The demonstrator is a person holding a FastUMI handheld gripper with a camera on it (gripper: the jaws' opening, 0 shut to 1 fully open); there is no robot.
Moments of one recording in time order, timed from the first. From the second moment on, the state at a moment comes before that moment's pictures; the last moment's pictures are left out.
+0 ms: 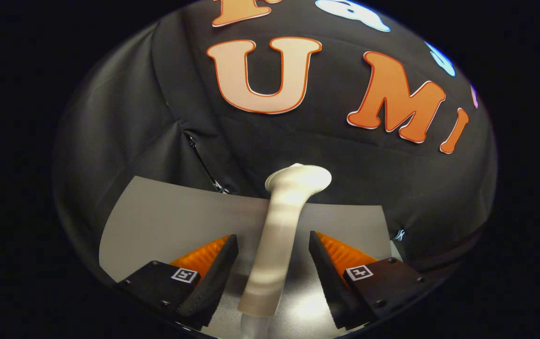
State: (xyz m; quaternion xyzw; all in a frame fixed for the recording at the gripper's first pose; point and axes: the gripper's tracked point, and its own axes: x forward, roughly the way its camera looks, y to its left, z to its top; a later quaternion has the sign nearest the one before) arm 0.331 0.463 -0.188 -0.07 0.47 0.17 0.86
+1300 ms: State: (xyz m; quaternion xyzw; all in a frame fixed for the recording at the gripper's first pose) arm 0.181 0.459 -0.045 0.02 0.26 0.36 0.90
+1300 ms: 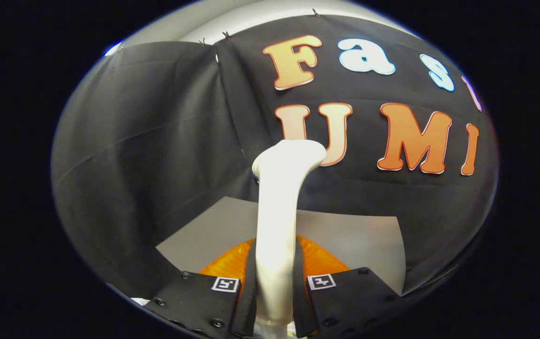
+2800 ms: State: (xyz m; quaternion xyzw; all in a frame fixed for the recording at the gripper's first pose) arm 0.038 0.039 0.060 0.05 0.02 0.23 0.97
